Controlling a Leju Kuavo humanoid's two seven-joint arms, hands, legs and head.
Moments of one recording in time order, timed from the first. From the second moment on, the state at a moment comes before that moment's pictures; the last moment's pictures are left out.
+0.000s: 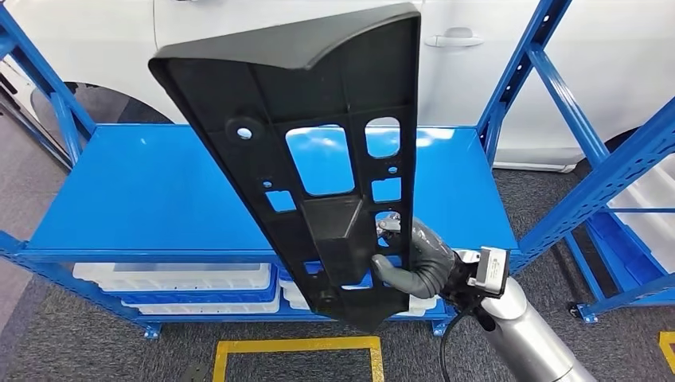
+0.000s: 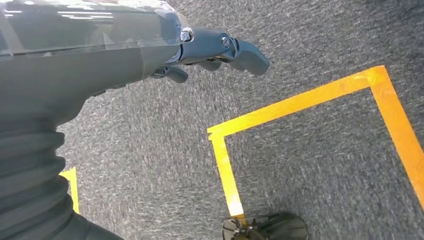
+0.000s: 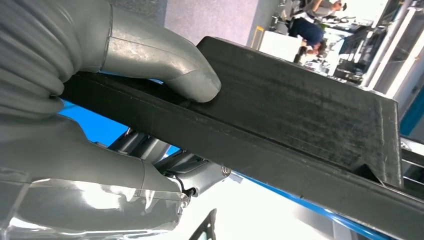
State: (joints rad) left arm -0.13 -0.15 0.93 -0.19 -1.27 0.10 -0.17; right arm -0.37 -0.35 0.48 -1.63 -0.27 0.50 -0.48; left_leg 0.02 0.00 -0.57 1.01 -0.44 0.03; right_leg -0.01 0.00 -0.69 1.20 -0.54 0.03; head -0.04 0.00
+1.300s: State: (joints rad) left arm -0.13 -0.17 0.94 -0.19 -1.27 0.11 -0.17; right arm -0.35 -0.32 0.46 -1.62 -0.26 0.52 -0.48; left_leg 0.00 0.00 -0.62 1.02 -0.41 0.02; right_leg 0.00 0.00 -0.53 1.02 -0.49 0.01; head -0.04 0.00
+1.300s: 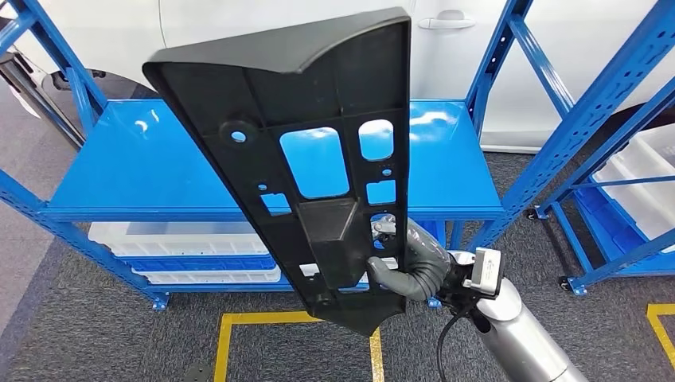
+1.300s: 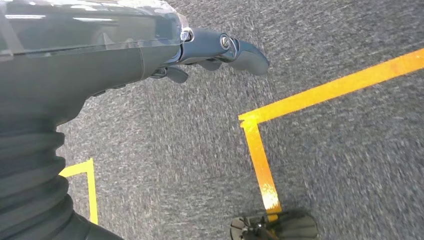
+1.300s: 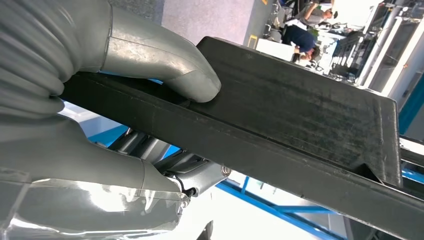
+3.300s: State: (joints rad) left arm -0.12 -0.18 0.94 -0.19 -1.26 0.11 -0.17; right arm -0.40 -0.26 0.44 -1.60 -0.27 0.54 -0.45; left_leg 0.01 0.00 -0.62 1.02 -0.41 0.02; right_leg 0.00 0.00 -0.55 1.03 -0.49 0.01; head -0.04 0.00
